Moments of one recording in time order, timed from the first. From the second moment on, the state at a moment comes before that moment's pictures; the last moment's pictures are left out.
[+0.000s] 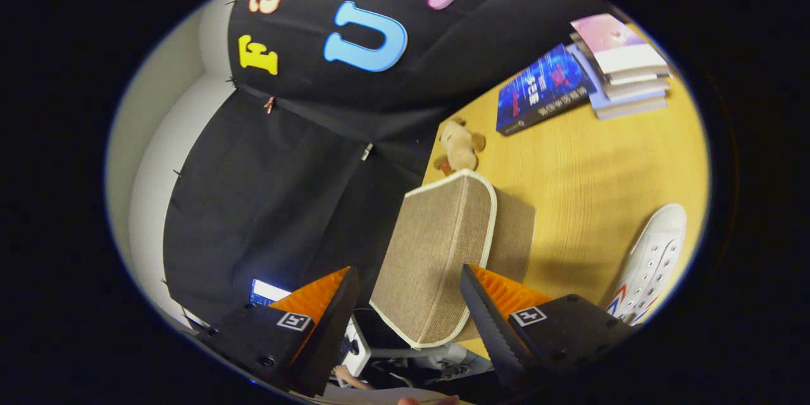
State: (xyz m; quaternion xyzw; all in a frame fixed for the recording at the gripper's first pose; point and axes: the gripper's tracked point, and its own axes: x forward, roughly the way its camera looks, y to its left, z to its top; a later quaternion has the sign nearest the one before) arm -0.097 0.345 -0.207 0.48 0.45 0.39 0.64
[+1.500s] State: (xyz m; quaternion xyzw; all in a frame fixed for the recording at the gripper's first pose) arm -0.109 0.387 -0.189 0.65 0.44 0.43 0.45
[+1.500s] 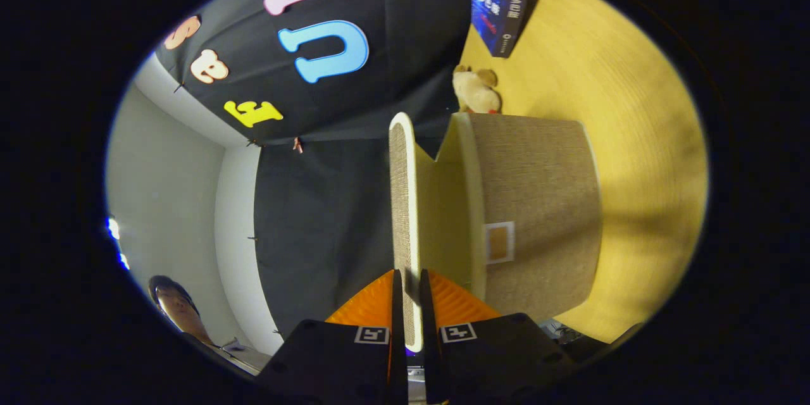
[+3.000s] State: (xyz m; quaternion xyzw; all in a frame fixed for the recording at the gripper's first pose) arm -0.049 0.512 -0.085 0.39 0.37 0.44 0.72
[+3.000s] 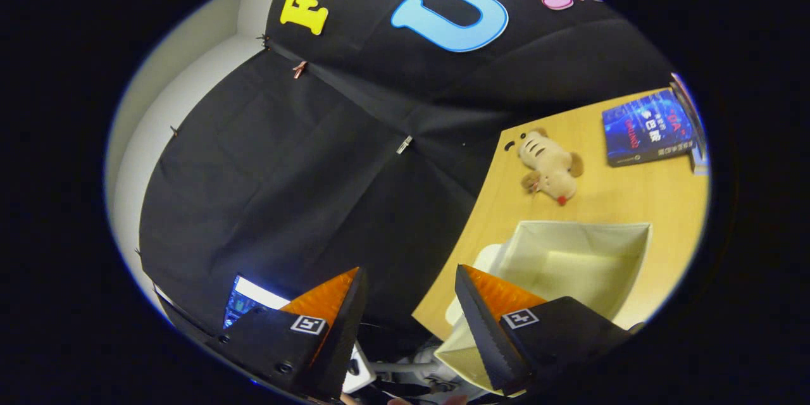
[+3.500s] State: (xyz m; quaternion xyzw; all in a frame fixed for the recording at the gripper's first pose) arm -0.047 0.315 -0.155 0.27 0.37 0.29 0.84
